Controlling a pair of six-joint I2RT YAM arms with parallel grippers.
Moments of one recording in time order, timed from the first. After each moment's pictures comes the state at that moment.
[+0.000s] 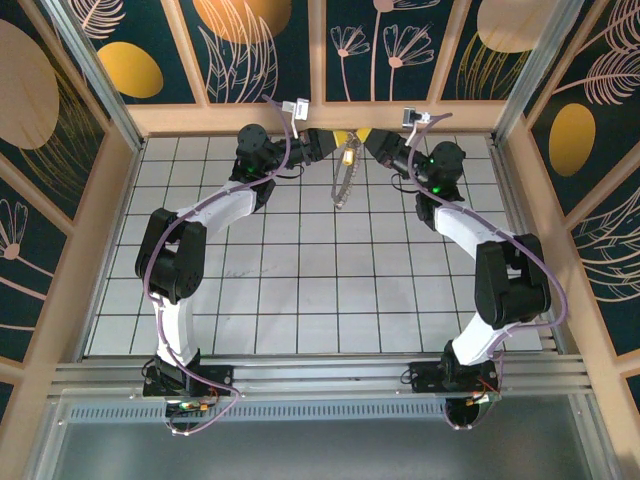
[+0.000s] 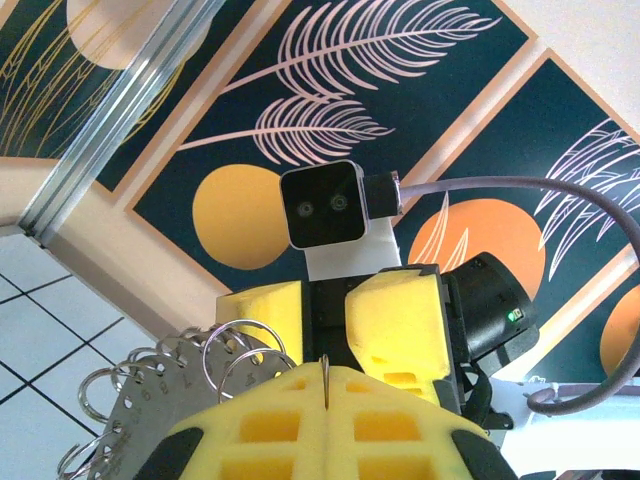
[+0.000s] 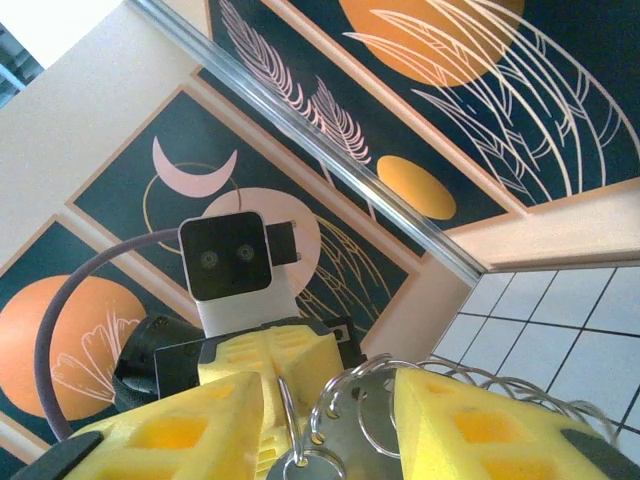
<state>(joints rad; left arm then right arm) -0.45 1.98 1.47 0.85 0.90 -1.00 0.24 1.66 1.07 0.92 -0.78 1.10</state>
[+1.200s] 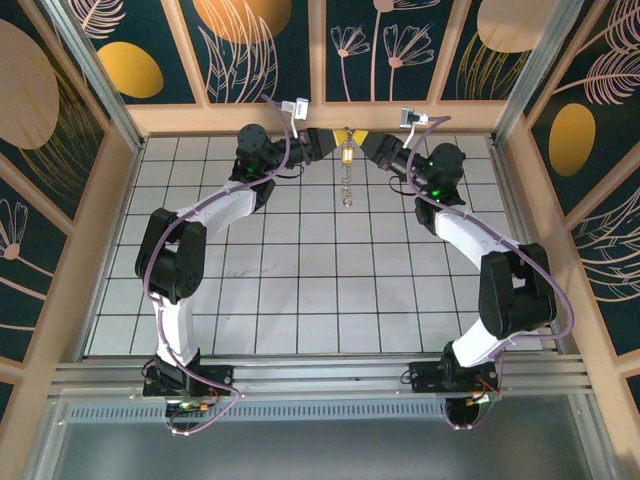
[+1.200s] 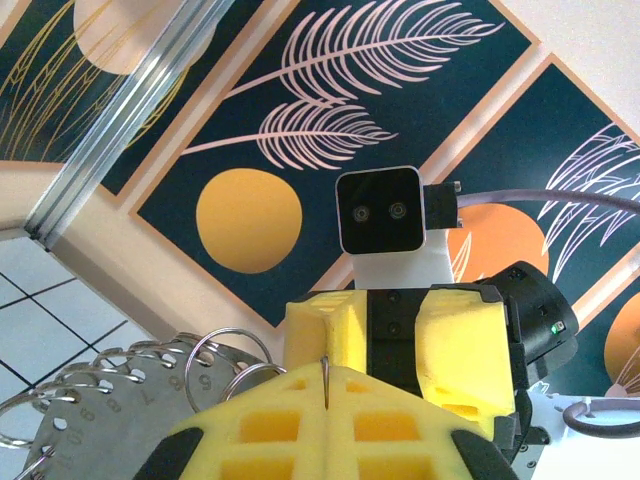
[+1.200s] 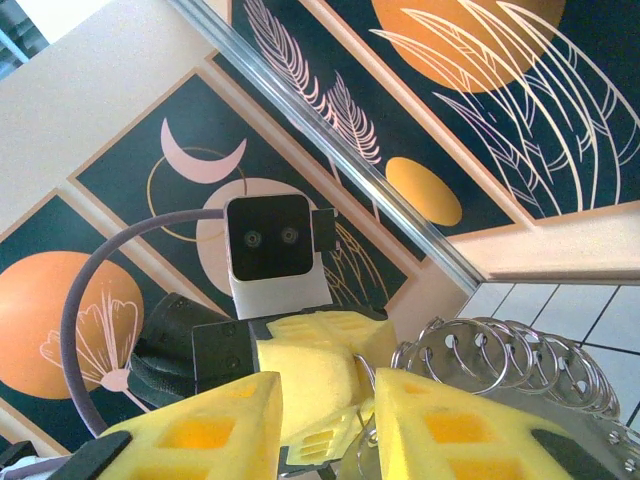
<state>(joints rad) -0.45 1.98 1.47 0.85 0.89 -1.00 0.27 1.59 1.05 0.87 -0.76 1.01</state>
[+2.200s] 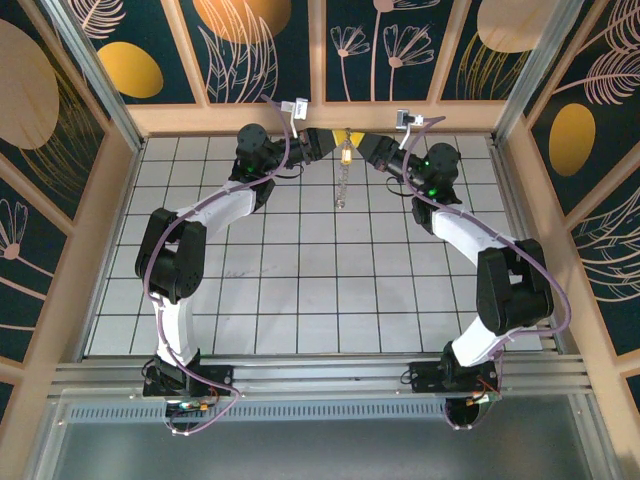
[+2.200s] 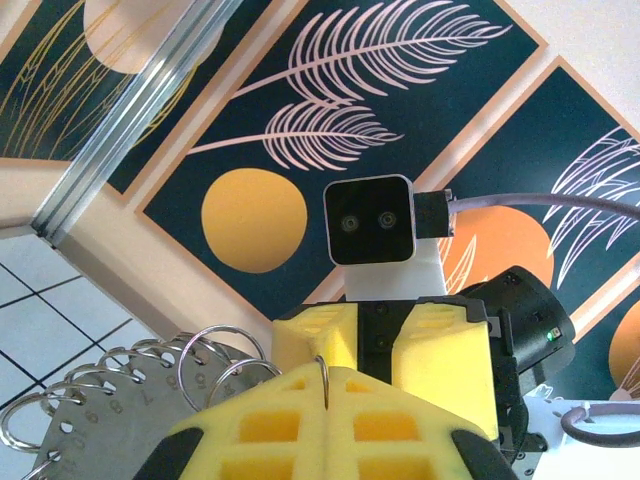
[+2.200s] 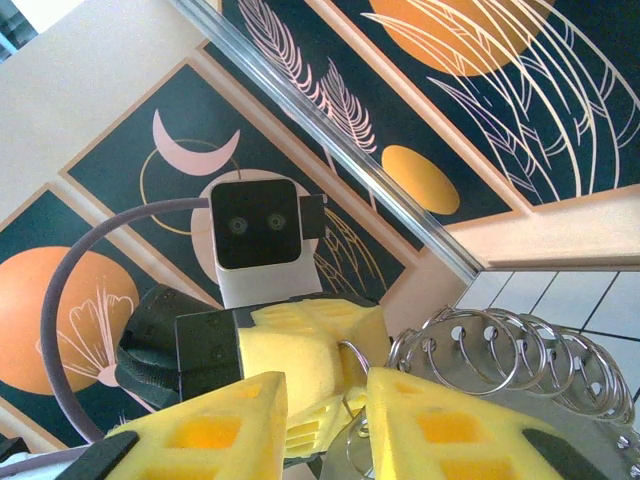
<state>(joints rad) -0.45 1.98 1.48 0.84 0.88 -1.00 0.28 1.62 1.05 0.87 -0.76 1.01</state>
